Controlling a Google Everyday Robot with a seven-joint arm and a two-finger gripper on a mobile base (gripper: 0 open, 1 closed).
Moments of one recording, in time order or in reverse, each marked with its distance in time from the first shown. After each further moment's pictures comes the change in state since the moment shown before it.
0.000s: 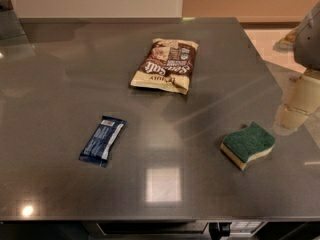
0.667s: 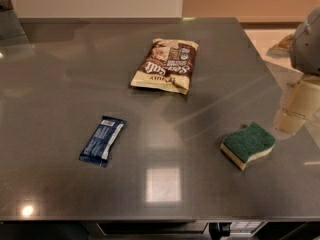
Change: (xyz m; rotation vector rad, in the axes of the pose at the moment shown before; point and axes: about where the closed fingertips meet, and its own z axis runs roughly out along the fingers) arm 0.000 0.004 0.010 -0.041 -0.038 -0.034
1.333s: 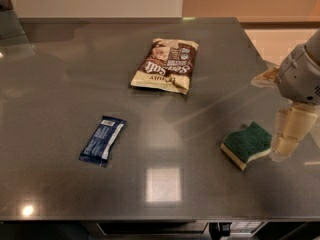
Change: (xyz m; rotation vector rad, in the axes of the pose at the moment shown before) arm 0.013 0.020 0.053 -0.150 -0.066 -0.085
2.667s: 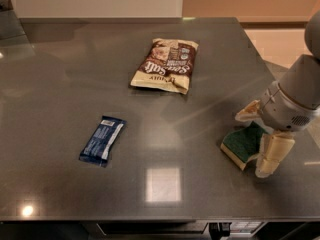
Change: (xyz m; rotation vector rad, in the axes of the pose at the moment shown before) arm 0.023 0.012 0.077 -0.136 -0.009 -0.085
